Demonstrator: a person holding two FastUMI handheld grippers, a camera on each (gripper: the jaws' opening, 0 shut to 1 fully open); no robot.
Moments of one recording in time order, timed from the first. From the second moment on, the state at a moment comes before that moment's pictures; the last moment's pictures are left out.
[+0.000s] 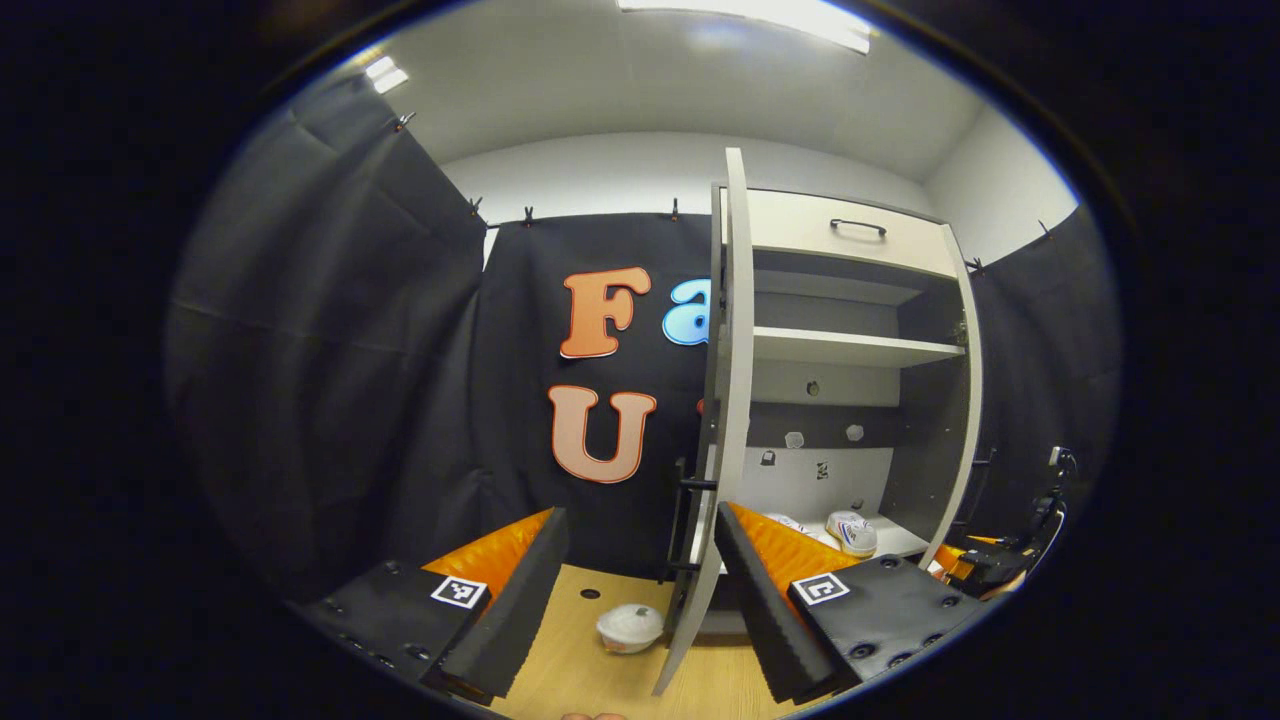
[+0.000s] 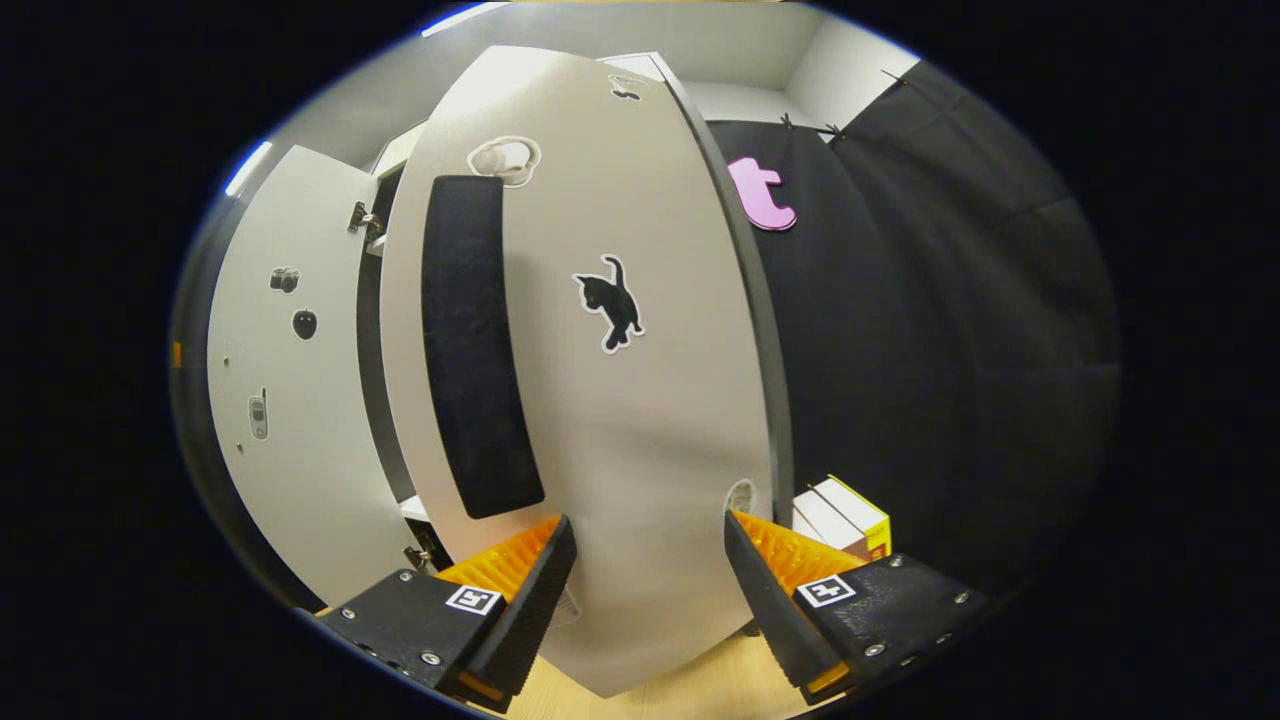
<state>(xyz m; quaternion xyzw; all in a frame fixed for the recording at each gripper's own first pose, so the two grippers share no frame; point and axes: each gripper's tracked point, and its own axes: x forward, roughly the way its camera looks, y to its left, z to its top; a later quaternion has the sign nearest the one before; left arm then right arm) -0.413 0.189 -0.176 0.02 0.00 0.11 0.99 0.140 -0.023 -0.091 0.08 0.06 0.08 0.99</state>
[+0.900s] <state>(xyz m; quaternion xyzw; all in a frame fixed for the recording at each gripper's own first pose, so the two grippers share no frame) -0.398 0.238 -0.248 0.03 0.05 0.12 0.99 0.157 -0.019 -0.092 0.03 0.10 0.05 0.99</state>
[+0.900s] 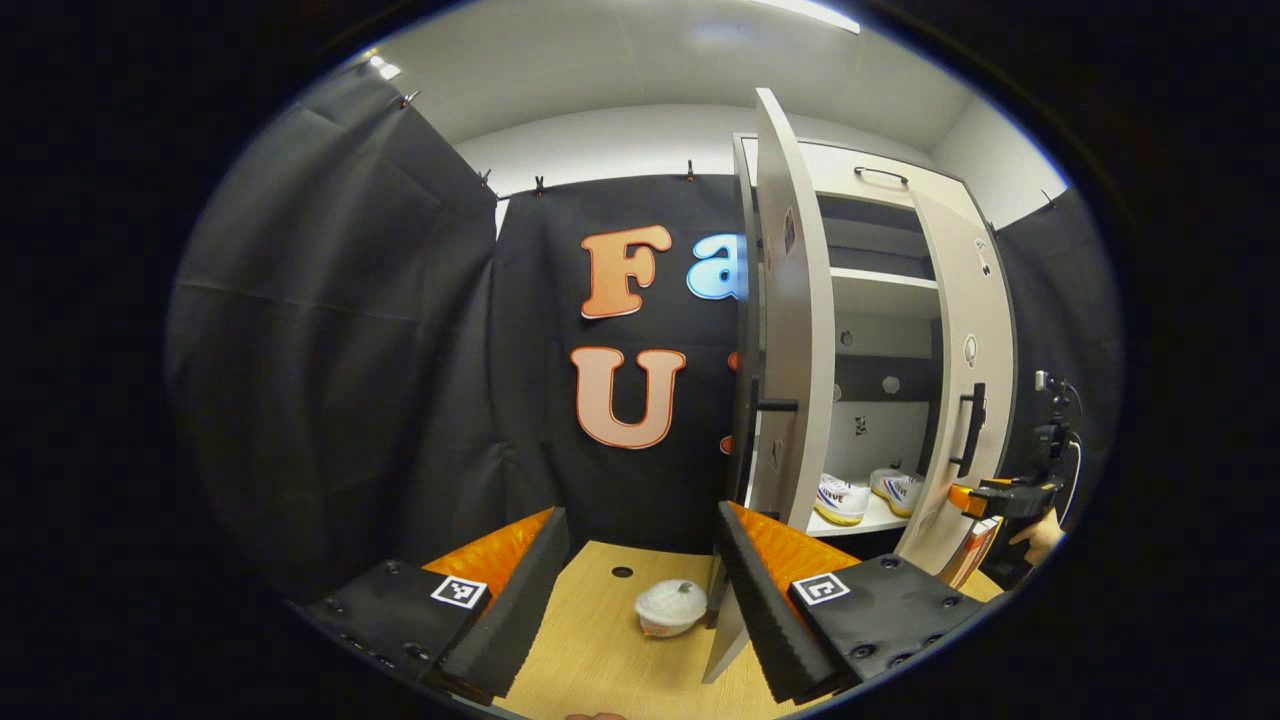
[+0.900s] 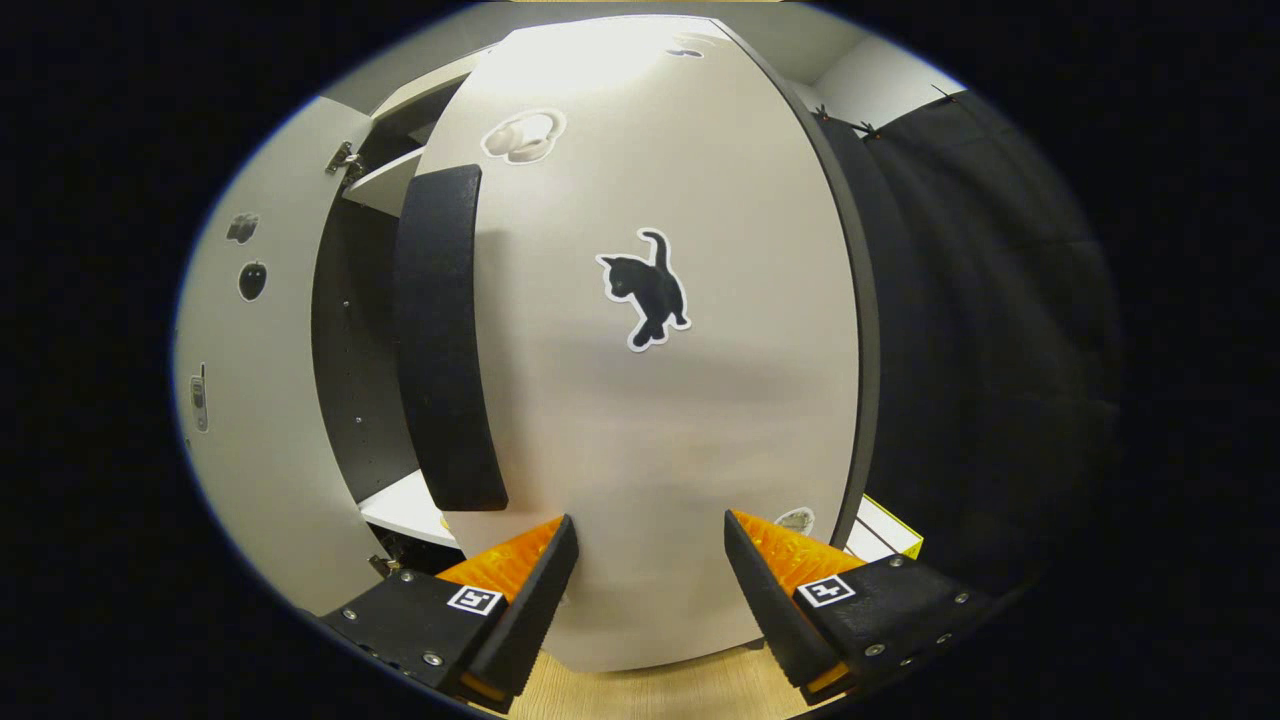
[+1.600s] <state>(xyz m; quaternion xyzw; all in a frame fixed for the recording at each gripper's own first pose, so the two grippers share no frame) -0.346 0.235 -0.345 0.01 0.08 0.06 0.99 0.155 -0.016 -0.091 0.00 0.11 0.04 0.99</state>
